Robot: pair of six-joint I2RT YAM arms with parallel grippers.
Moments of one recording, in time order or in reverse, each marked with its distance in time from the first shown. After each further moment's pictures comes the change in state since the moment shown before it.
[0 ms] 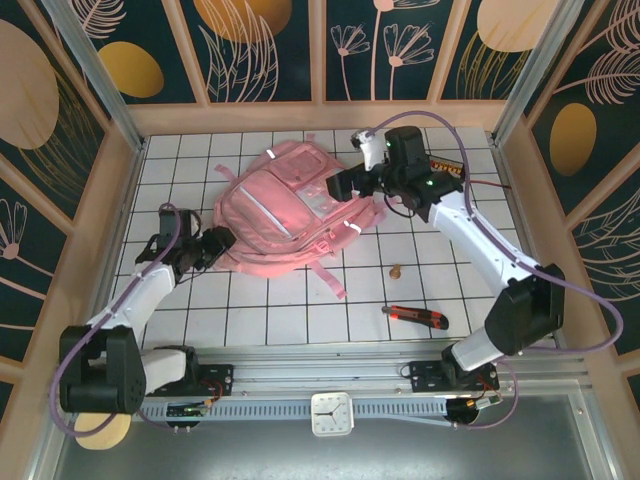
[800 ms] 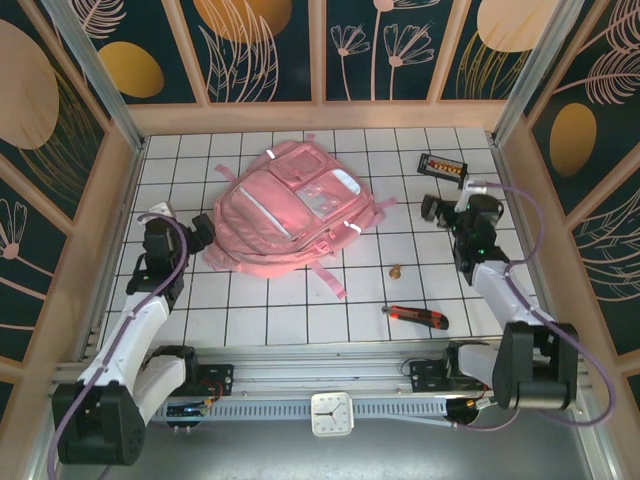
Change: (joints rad) left arm 0.000 -0.216 -0.142 0.254 -0.543 0.349; right arm -0.491 -0.292 -0.802 0.616 0.310 0.034
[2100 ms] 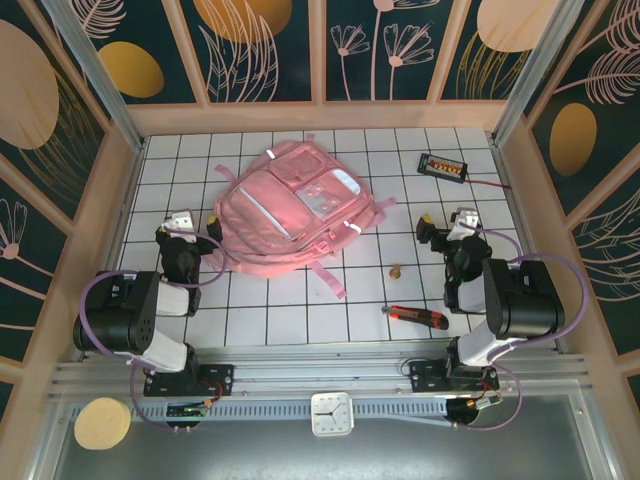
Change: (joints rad) left arm 0.024 0.563 -0.272 1.182 0.043 0.340; right arm -0.029 0.358 -0.330 0.970 -0.040 -0.032
